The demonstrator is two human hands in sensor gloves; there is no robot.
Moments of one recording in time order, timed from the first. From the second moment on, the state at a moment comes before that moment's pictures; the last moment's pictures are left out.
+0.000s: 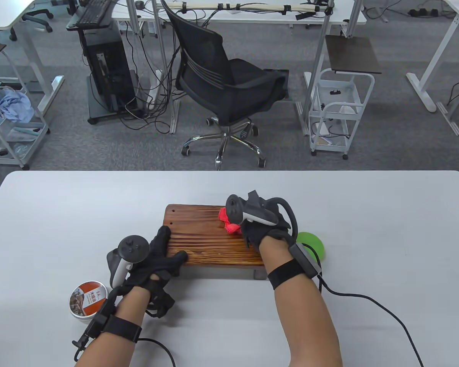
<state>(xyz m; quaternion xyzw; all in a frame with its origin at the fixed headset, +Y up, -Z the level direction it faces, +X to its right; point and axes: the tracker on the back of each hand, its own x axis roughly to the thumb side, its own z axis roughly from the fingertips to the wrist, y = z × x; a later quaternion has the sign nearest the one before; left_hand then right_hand) -0.246 -0.782 -0.407 -0.11 0.00 0.41 0.90 0.049 -0.668 -0.494 -0.11 -0.06 -0.99 0.08</state>
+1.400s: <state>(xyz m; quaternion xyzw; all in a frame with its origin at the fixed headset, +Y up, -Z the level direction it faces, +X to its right) -0.246 -0.782 -0.407 -0.10 0.01 0.41 0.91 0.085 -0.669 -0.479 -0.12 -0.09 -0.99 0.05</state>
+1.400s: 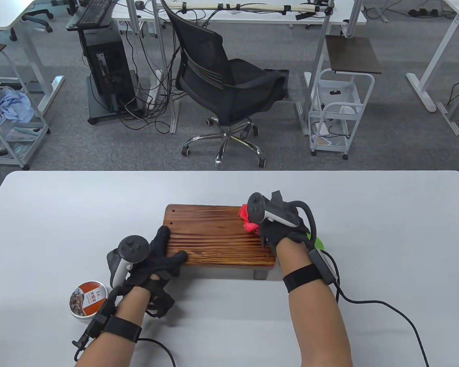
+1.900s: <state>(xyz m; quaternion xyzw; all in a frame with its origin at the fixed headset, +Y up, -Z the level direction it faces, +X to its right) -0.246 -0.783 -0.407 -0.10 0.01 0.41 0.91 0.096 -0.667 -0.462 -0.12 0.01 -0.99 0.01</state>
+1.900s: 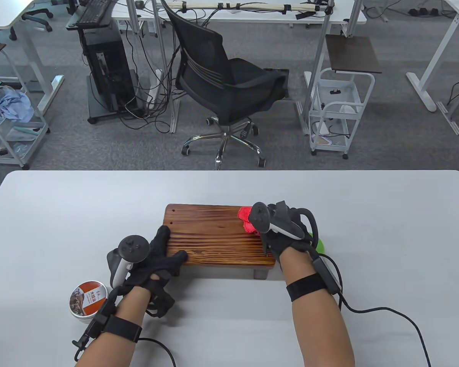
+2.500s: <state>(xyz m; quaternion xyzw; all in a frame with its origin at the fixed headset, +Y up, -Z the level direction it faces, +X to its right) -0.247 -0.782 -0.407 -0.10 0.01 0.41 0.91 0.202 -0.627 -0.374 -0.05 0.07 -1.00 0.01</state>
